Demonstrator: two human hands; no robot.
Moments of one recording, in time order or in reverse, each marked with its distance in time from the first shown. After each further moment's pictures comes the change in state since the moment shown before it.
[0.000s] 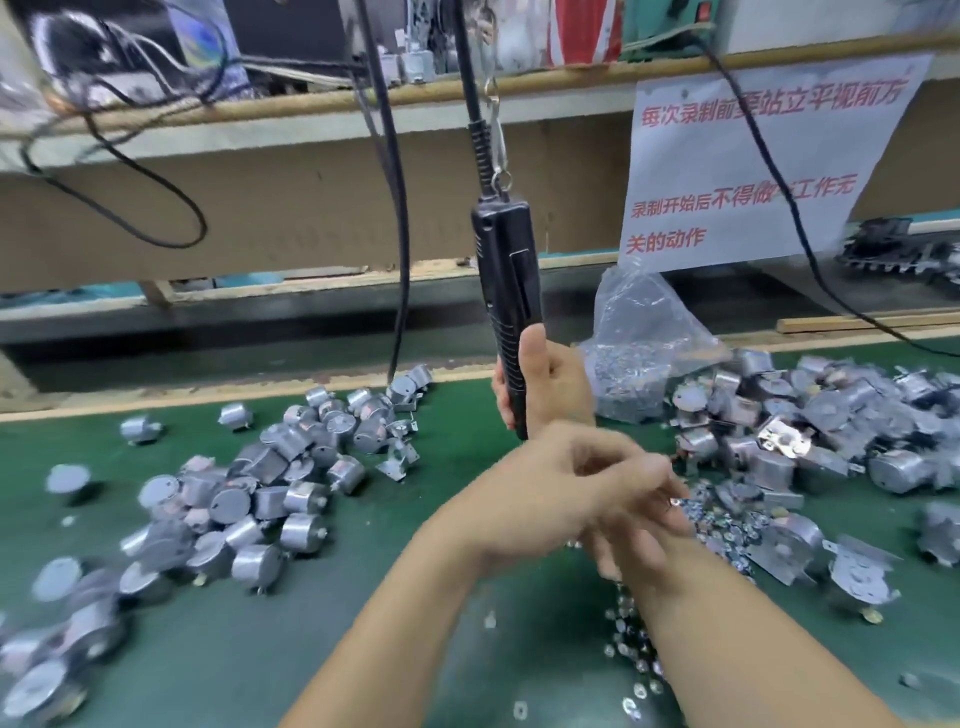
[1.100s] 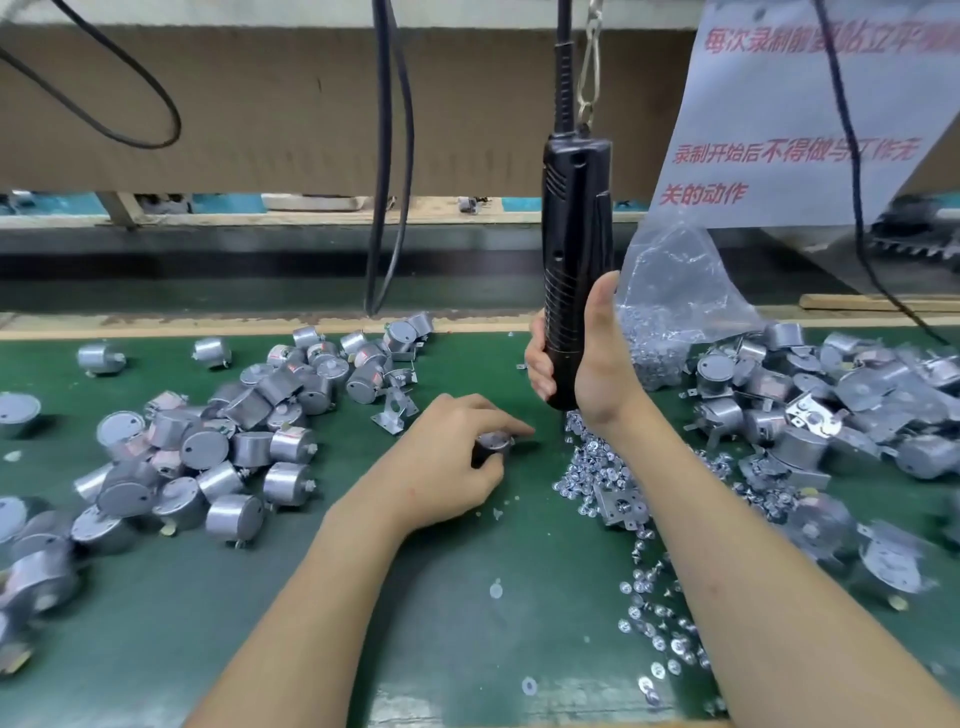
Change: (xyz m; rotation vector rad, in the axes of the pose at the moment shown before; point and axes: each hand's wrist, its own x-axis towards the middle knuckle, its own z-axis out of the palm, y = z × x) left_hand -0.013 -0.097 -0.088 0.972 0.398 0.023; right_hand 0.005 0.016 -0.016 0.108 -0.192 0.161
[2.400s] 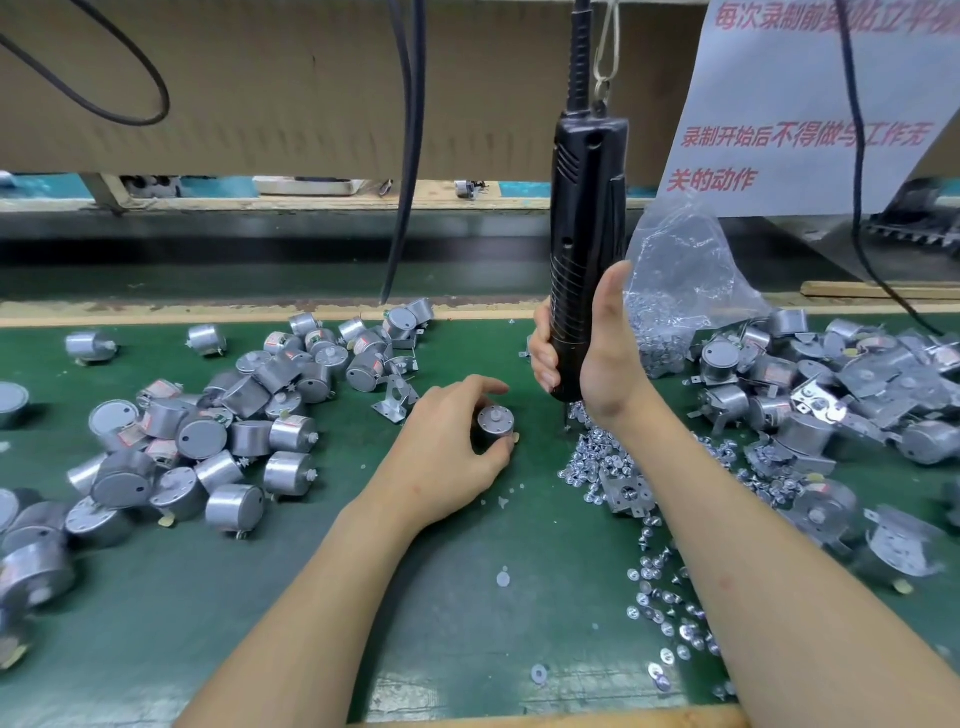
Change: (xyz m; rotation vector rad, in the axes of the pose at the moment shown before) left_hand -0.004 -0.009 0.019 -0.078 0.230 -0.090; right_hand -0.002 0.005 0.001 -0.004 -0.013 0.001
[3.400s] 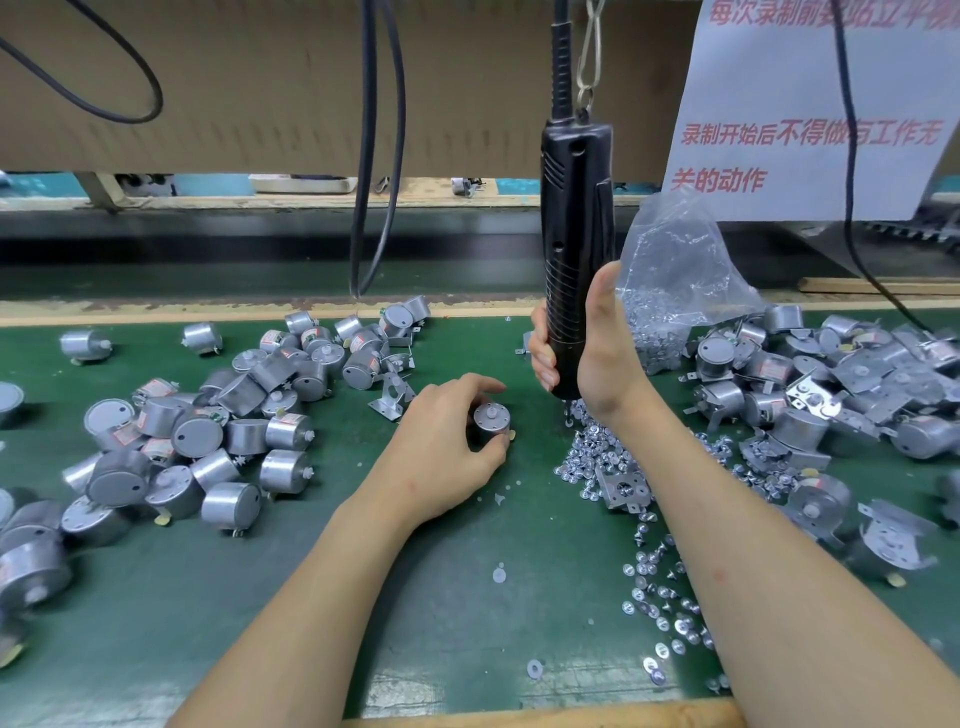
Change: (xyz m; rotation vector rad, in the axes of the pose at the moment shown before) left_hand 0.000 0.001 -0.001 0.013 -0.004 -0.001; right_hand -0.001 0.001 -0.003 -0.024 0.023 -0.003
